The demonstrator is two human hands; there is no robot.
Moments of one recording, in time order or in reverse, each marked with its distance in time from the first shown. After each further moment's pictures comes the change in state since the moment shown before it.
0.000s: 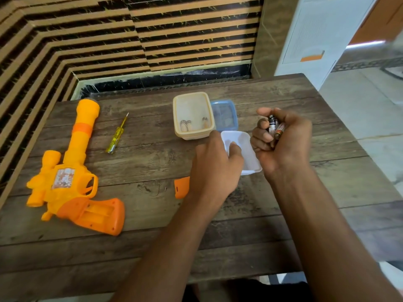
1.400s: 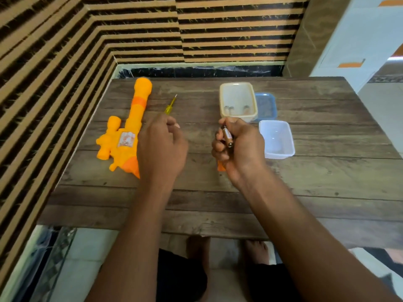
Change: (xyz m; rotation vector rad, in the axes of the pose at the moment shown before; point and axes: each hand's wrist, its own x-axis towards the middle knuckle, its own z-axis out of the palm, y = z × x) left_hand -0.038 -0.095 -0.132 0.101 0.615 0.093; right_hand -0.074 0.103 0.068 -0.265 -0.220 0.187
